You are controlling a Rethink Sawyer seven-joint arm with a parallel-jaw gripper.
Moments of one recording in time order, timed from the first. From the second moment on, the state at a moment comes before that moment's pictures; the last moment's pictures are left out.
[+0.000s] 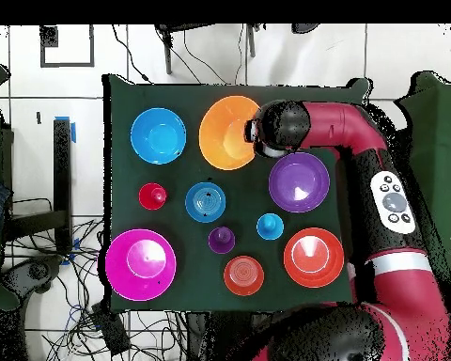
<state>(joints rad) -0.62 -0.45 0.55 1.21 -0.56 0.93 1.81</state>
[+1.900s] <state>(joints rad) -0.54 -0.53 0.52 1.09 -0.90 1.02 1.74</state>
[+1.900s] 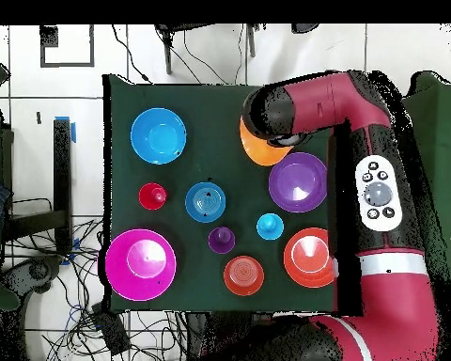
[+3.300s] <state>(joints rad) -0.48 -0.53 0.50 1.07 -0.91 1.02 1.74</state>
